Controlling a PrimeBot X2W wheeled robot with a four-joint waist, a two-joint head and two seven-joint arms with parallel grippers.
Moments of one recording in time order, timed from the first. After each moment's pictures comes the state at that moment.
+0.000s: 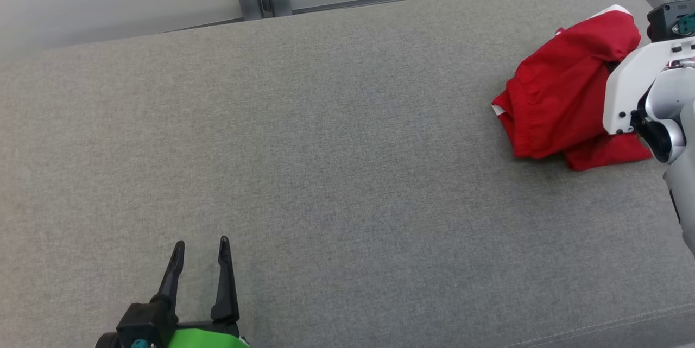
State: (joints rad) left arm 0.10 0.05 -0.14 0.10 -0.26 0.03 -0.26; right arm -0.81 -0.40 0.17 0.72 0.29 0.13 0.39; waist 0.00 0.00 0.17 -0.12
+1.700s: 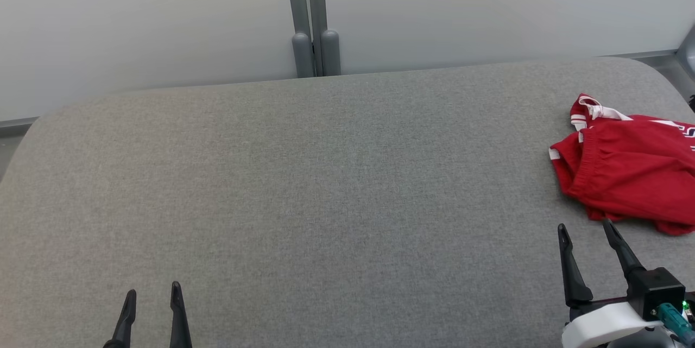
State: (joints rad) left arm 0.22 0.05 0.04 0.10 -0.23 -0.03 -0.26; right arm 0.10 -0.10 -0.08 0.10 0.01 0.13 -0.26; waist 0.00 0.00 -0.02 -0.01
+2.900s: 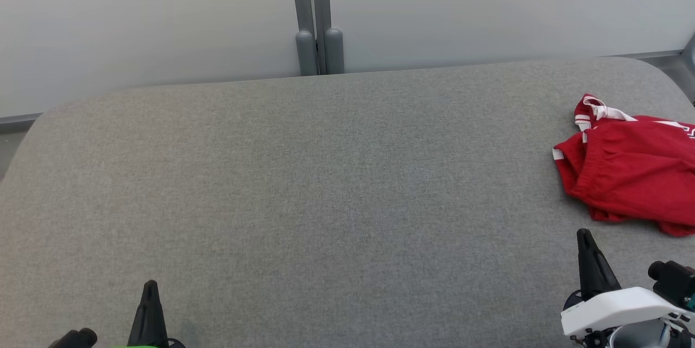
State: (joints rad) left arm 0.13 0.04 0.05 0.19 -0.68 -0.08 -0.13; right arm 0.05 -0.06 -0.09 0.19 0.52 0.13 -0.14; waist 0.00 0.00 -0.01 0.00
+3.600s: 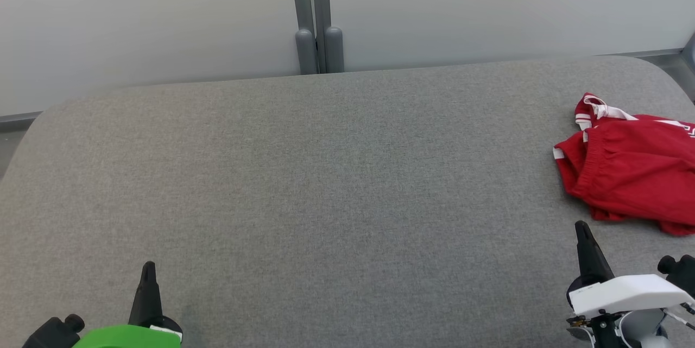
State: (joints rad) left arm 0.06 0.04 0.07 0.20 -0.95 -0.09 -0.06; right arm 0.01 -0.06 -0.10 0.20 0.84 0.13 -0.07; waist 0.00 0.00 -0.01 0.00
